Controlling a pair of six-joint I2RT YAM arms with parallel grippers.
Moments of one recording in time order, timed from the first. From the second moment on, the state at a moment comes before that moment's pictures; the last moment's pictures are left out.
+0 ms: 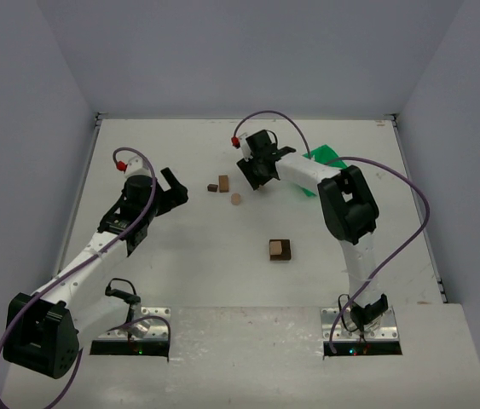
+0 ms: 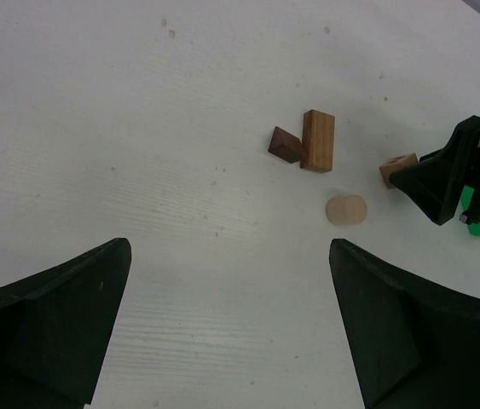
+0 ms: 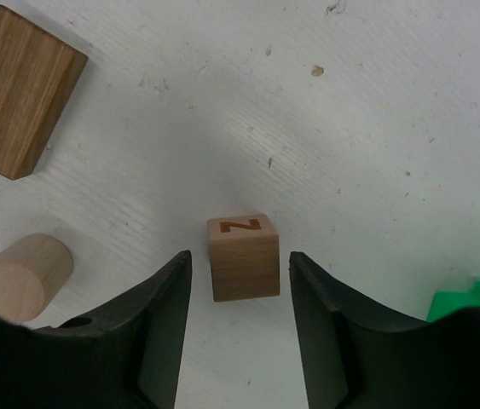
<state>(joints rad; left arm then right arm) -0.25 1.02 0.61 -0.12 -0.18 -0.62 0.53 2.19 1.60 -0.36 0.05 -0.15</state>
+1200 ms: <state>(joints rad) -0.25 0.92 0.61 -0.12 -0.18 -0.62 0.46 1.42 1.16 -0.48 -0.53 -1.08</state>
